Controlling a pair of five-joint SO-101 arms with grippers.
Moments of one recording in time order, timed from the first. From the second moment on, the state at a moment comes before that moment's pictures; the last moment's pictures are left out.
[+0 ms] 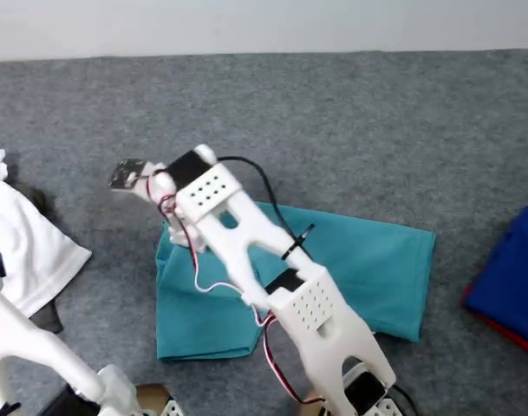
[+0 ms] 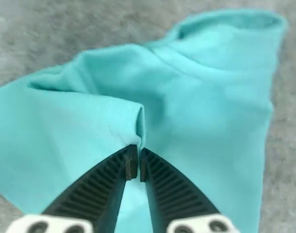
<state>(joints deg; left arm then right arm) -53.5 -23.2 15.4 89.9 -21.4 -44.6 49.4 -54.2 100.3 27.8</state>
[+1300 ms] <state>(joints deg) -55.9 -23.9 17.2 89.9 -21.4 -38.9 34.8 -55.0 100.5 23.8</state>
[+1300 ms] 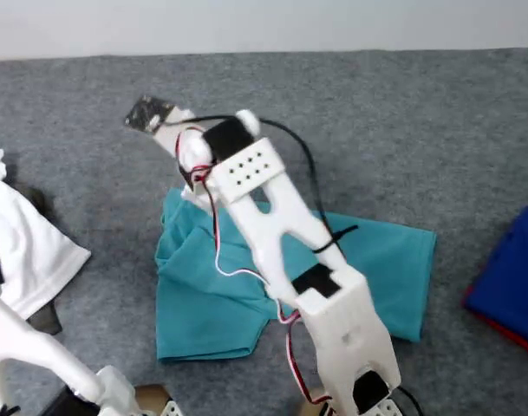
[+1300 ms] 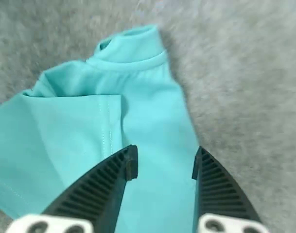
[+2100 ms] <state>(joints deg) -74.0 -26.9 29.2 82.0 -21.4 -59.8 22.7 -13.2 98.5 20.0</state>
